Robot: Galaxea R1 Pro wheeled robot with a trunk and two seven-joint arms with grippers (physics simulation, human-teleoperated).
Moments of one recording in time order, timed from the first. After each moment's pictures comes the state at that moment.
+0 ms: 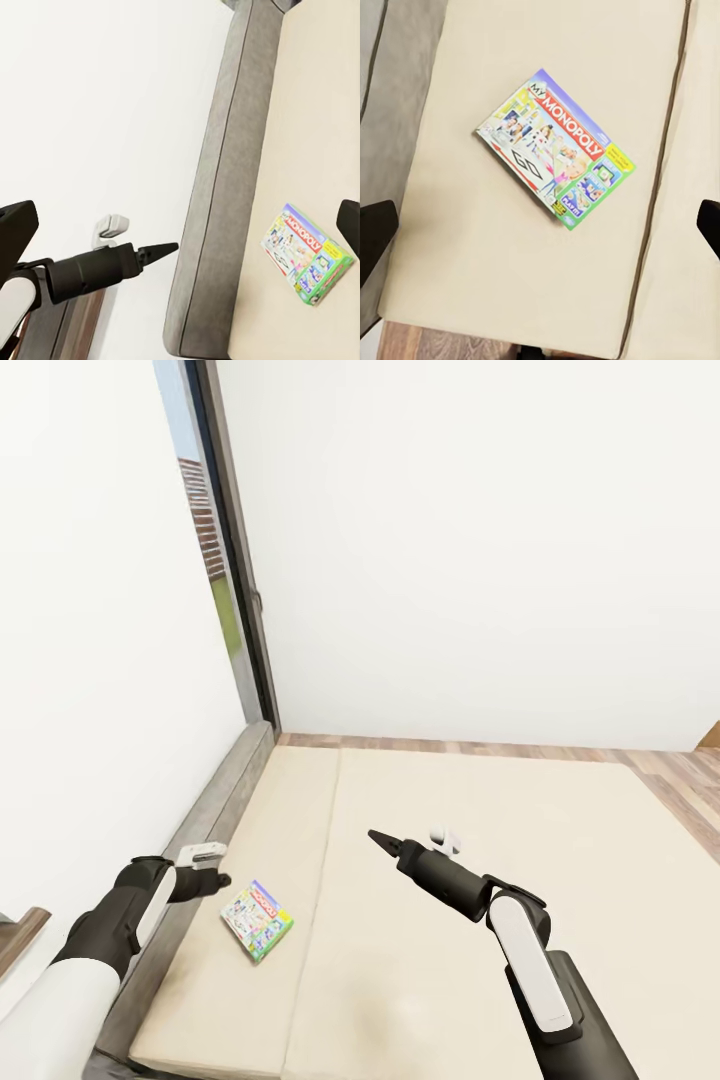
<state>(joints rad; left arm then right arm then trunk) -0.68 0.18 0.05 -0.84 0.12 0.82 -0.09 -0.37 0.06 0.11 -1.50 -0.87 0.73 0.12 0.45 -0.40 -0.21</state>
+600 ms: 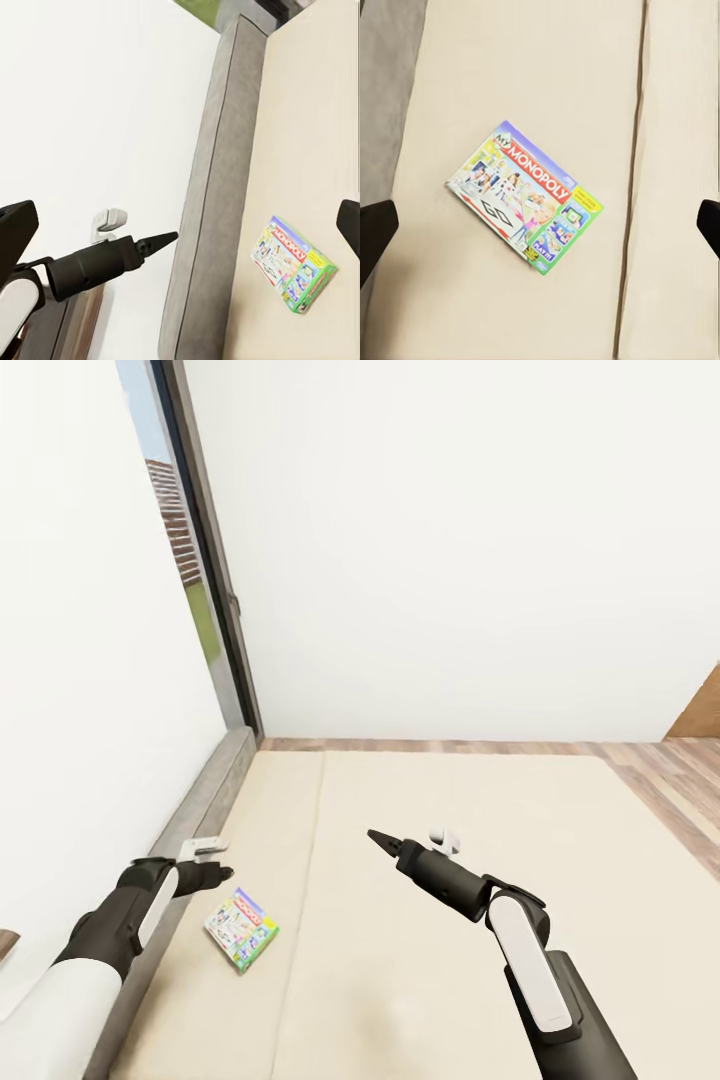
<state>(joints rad) -0.68 0.18 0.04 -0.84 0.11 0.72 -0.09 -0.37 0.06 0.11 -1.50 -0.87 0.73 0.12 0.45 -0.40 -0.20</state>
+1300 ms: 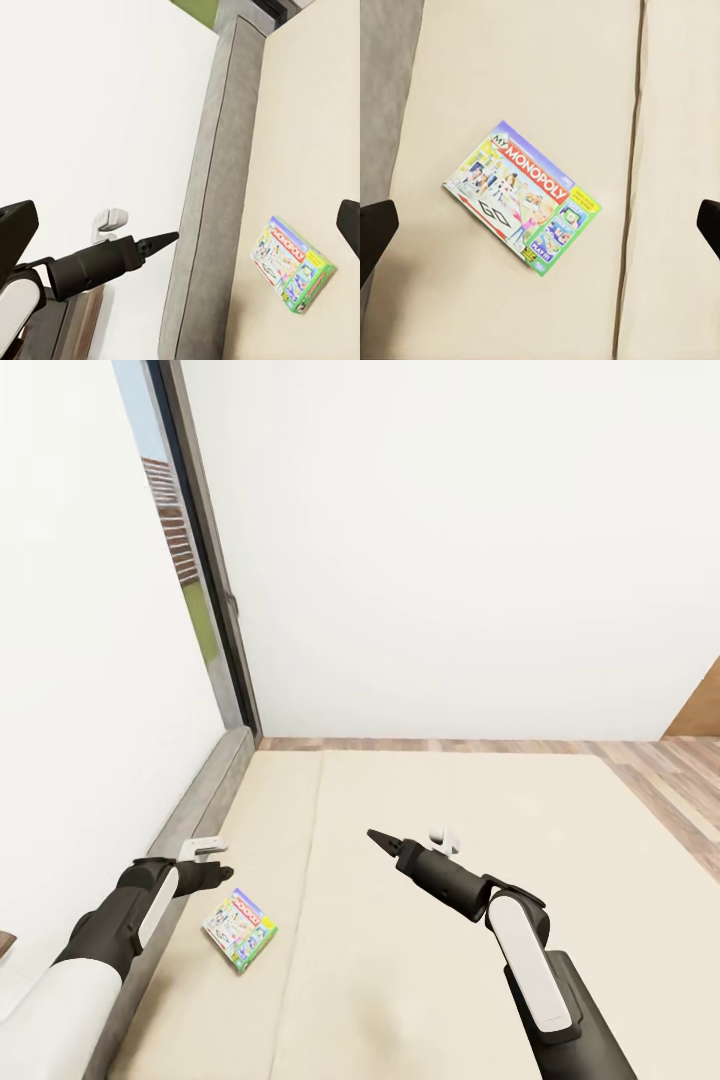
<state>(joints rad) -0.68 0.18 0.04 -0.84 0.11 0.72 -0.09 -0.37 0.07 0.11 -1.50 -0.87 0.73 0.12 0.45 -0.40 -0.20</state>
